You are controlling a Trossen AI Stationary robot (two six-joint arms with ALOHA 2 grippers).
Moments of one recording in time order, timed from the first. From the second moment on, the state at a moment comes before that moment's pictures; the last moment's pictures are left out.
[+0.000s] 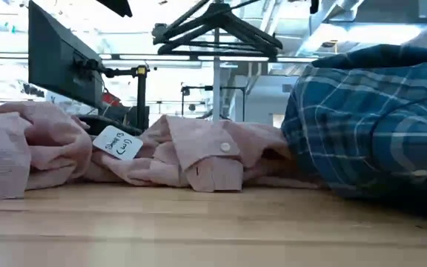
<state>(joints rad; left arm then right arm) 0.47 1.09 1.54 -0.94 -0.64 0.09 -0.98 1.28 1.49 0.00 -0.53 0.37</state>
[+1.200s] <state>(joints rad) 0.47 1.08 1.54 -0.99 -0.52 0.00 -1.10 1.30 1.50 -0.32 -0.58 0.33</state>
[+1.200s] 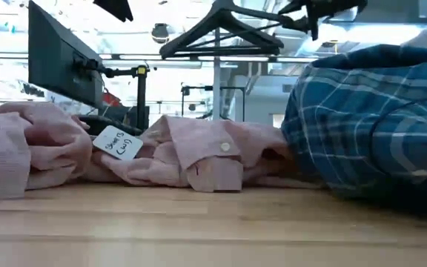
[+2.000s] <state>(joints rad) 0.39 1.05 1.53 -0.90 0.07 -0.03 -0.31 0.85 0.97 -0.37 -0.16 0.39</state>
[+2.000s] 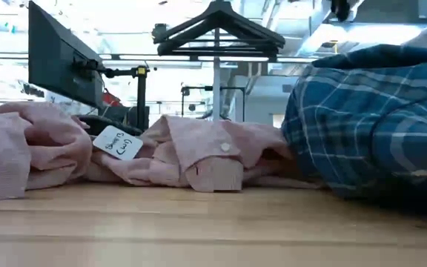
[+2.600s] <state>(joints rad) 0.37 1.07 1.53 -0.90 0.04 -0.20 -0.17 0.16 0.51 -0.29 0.00 0.55</state>
